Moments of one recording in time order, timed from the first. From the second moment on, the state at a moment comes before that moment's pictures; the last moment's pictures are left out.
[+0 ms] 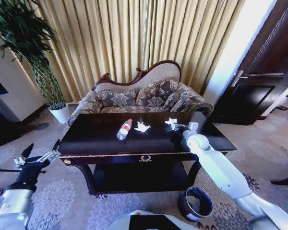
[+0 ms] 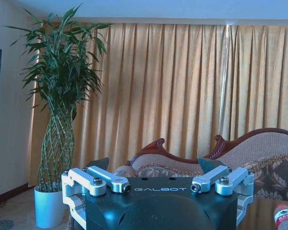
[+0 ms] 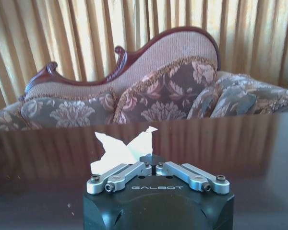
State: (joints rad) left arm 2.04 -1.23 -1.20 -2.50 -0.78 0.03 -0.06; right arm -0.79 0.90 0.19 1.66 0.89 -0.40 0.33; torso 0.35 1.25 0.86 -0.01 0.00
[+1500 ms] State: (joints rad) left arm 2.03 -1.17 -1.19 -2.50 -0.80 0.04 -0.07; right arm -1.61 0.93 0.78 2.34 0.75 -0.23 0.27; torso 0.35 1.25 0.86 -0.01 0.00
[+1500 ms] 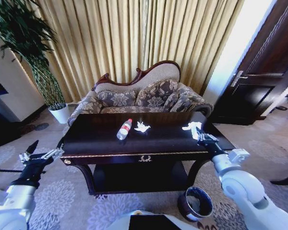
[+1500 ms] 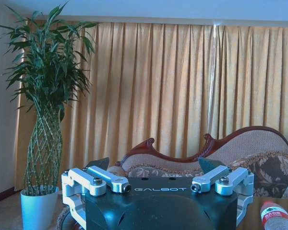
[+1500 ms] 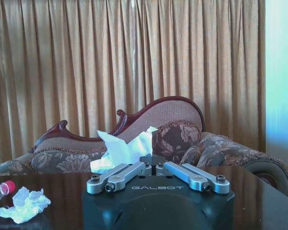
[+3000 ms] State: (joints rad) left arm 2.05 -1.18 -1.26 -2.50 -0.83 0.01 -0.05; right arm -1.50 1.00 0.63 1.71 0.71 -0.28 0.29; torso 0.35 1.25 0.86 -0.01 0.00
